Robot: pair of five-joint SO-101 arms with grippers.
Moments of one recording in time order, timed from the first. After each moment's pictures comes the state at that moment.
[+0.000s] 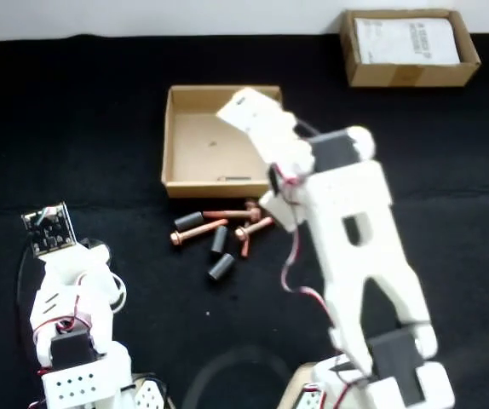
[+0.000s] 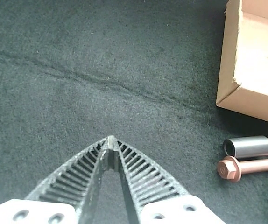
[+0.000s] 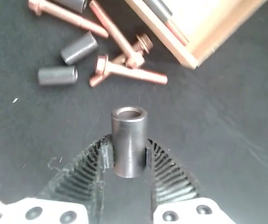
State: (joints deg) left arm -20.4 -102.5 96.1 49.6 8.7; right arm -24.6 -11.7 -4.3 95.7 29.8
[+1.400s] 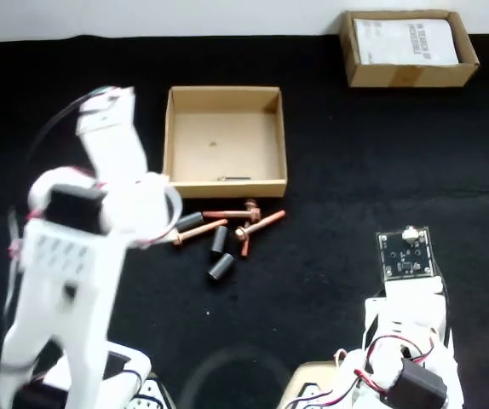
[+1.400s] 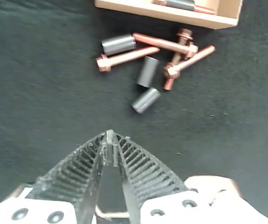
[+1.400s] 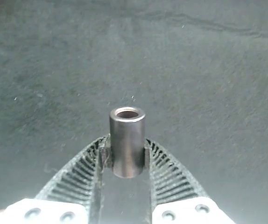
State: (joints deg) left arm 11.1 -27.8 5.8 99.9 31.9; right arm 20.1 -95.6 62.8 85.8 33.3
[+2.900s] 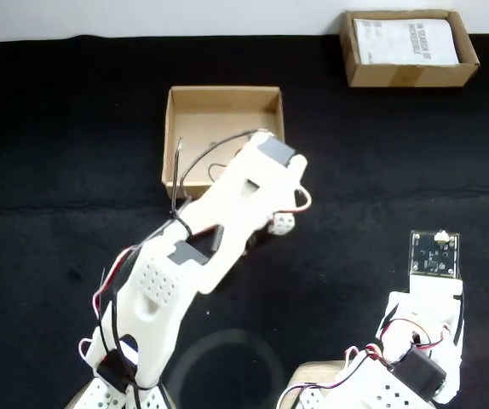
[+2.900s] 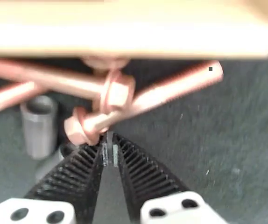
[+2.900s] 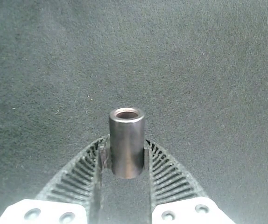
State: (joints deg) left arm 28.4 45.7 -33.7 92.4 43.3; right arm 32.7 -95.5 79.4 68.0 33.4
